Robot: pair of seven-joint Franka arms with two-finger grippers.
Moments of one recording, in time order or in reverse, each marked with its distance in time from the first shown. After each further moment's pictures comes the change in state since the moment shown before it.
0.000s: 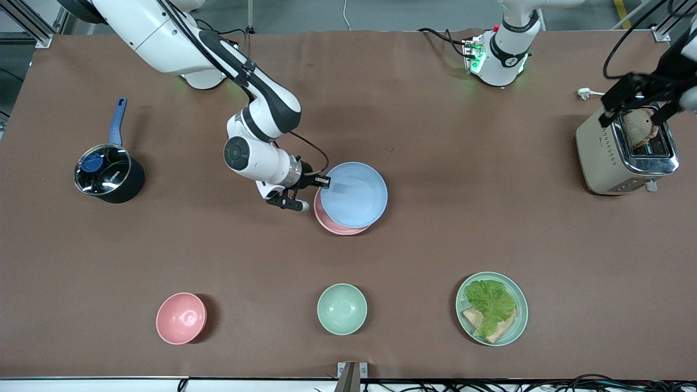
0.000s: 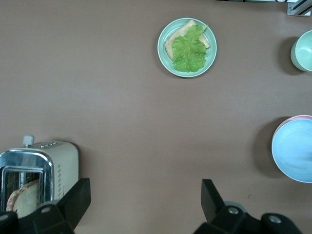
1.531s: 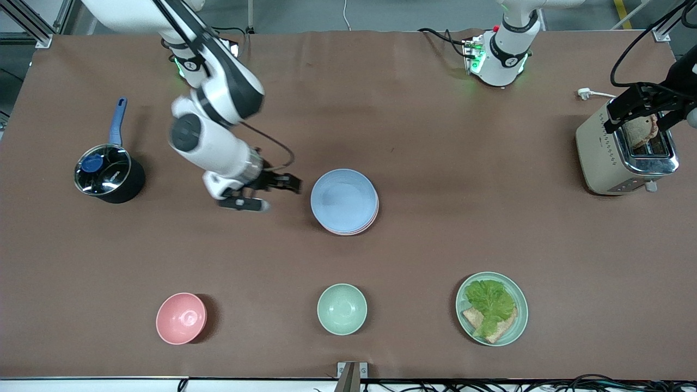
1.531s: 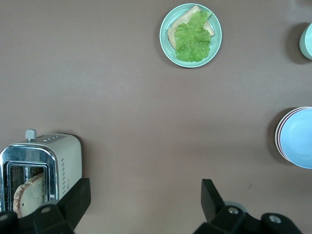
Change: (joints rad) left arm 0.006 0.128 0.000 0.145 0.002 -0.109 0.032; right arm -0.167 -0.351 -0.051 0.053 -0.257 -0.391 -0.032
